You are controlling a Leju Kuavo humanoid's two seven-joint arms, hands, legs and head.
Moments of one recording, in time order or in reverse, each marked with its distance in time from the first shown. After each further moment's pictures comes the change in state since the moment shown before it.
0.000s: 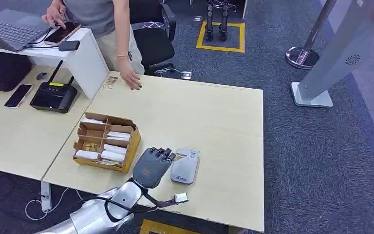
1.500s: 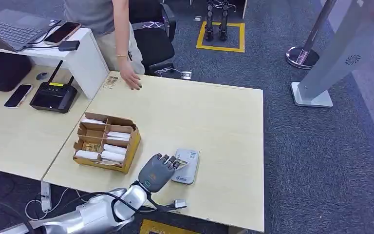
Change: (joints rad) left arm -0.116 0.013 -0.226 0.175 0.000 0.003 0.108; right arm -0.010 0.000 0.000 -0.003 0.003 -0.001 0.001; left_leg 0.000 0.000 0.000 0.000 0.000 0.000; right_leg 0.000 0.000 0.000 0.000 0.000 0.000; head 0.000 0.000
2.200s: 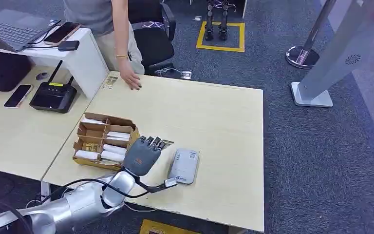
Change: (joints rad) left arm -0.054 0.118 0.009 -0.116 0.000 0.002 0.079; right arm 0.000 0.000 0.000 0.000 -0.011 -0.003 -0.007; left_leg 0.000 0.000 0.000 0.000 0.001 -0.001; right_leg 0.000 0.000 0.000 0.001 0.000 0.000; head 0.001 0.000
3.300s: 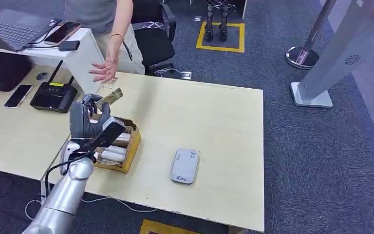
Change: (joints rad) left arm 0.218 -0.262 1.101 -0.153 1.006 -0.119 -0.945; right arm 0.007 0.003 0.000 0.000 0.003 0.003 0.000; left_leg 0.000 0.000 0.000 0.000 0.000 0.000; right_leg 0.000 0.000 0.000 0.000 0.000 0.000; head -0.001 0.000
